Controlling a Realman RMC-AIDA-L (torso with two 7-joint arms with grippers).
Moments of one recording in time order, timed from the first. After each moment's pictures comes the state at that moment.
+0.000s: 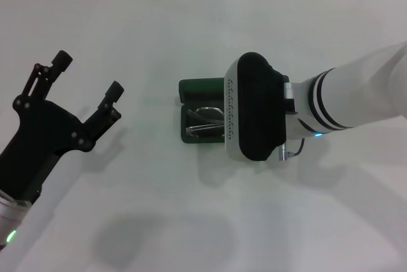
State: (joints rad) left arm -0.26 -2.10 1.77 0.06 0.17 1.75 -0.22; right arm 0.61 2.03 -2.06 -1.37 -2.56 -0.98 2.28
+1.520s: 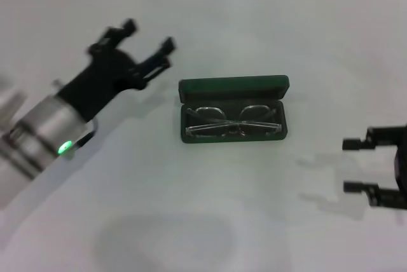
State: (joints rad) left arm -0.52 -2.09 1.78 0.09 0.19 1.34 -0.58; right arm 0.37 1.93 -0.88 -0.60 -1.77 -1.85 0.79
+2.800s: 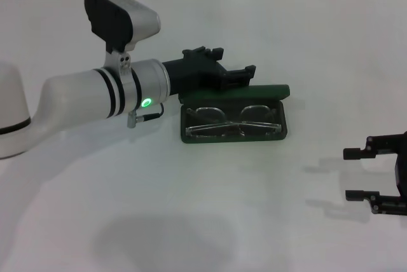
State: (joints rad) left arm -0.77 -2.10 1.78 0.32 0.81 0.72 -1.23; right arm 0.38 1.93 -0.87 -0.60 -1.83 -1.83 0.77
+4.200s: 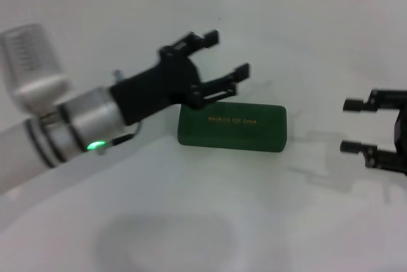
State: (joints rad) left arm -0.49 -2.06 1.75 0.40 0.61 1.28 -0.81; right arm 0.41 1.94 -0.78 -0.59 -1.74 -1.87 0.77
